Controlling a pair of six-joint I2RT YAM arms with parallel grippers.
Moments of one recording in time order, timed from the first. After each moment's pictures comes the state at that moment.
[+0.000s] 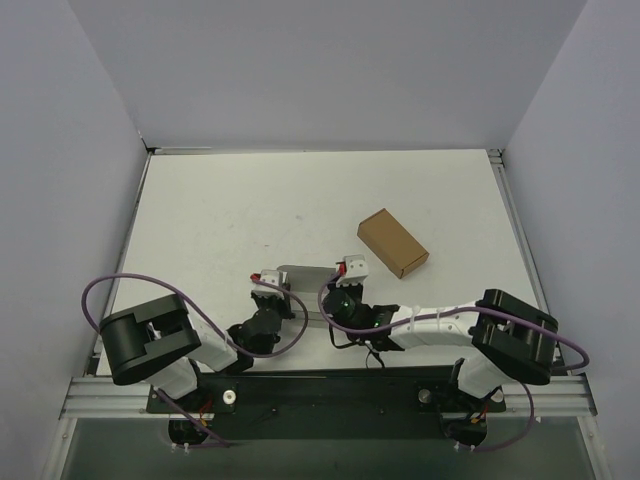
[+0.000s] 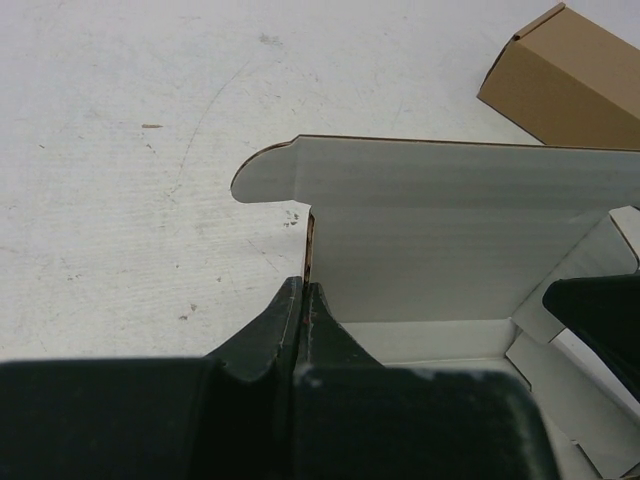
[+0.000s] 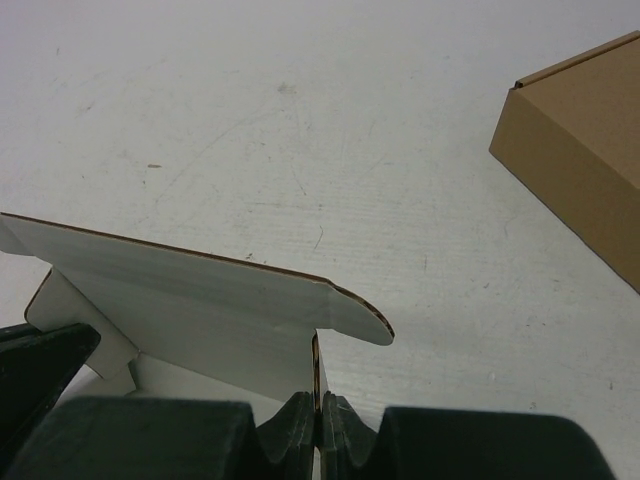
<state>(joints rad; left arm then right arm) -1.10 1.52 0.19 1.11 -0.86 -0.39 1.15 1.49 0.57 0.29 0.78 0.64</state>
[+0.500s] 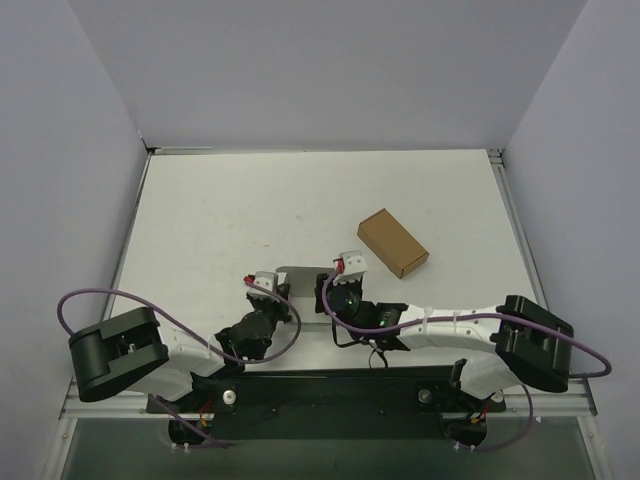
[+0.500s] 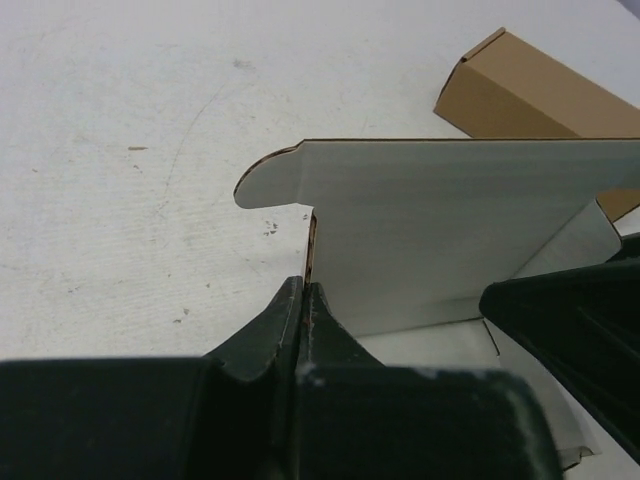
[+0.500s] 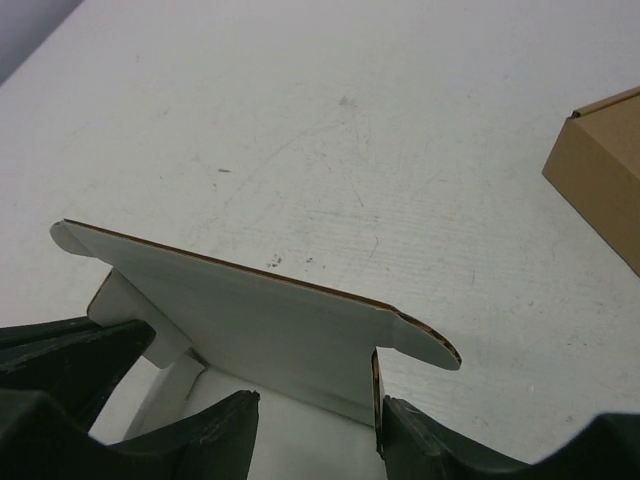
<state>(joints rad) -1.12 1.37 0.14 1.07 -0.84 -0.36 1.16 1.43 0.63 0.19 0.71 0.64</state>
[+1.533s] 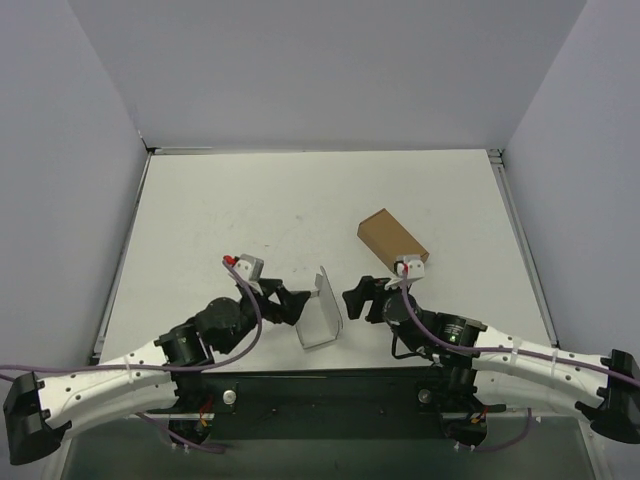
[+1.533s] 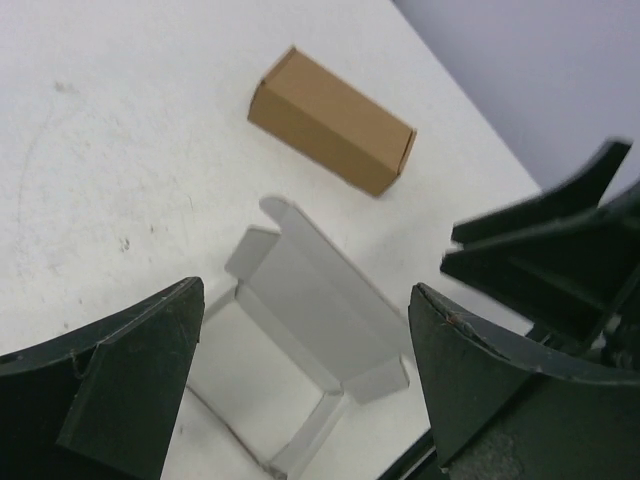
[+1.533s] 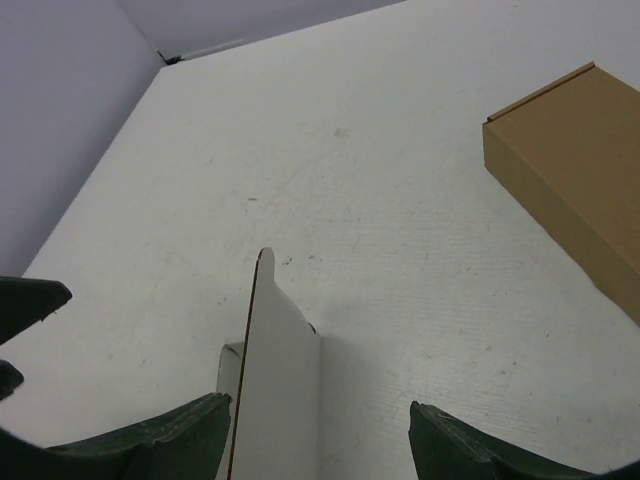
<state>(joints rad) -1.11 0.65 0.35 0.15 -0.46 -0.52 1.13 0.85 0.49 -0.13 0.61 0.72</state>
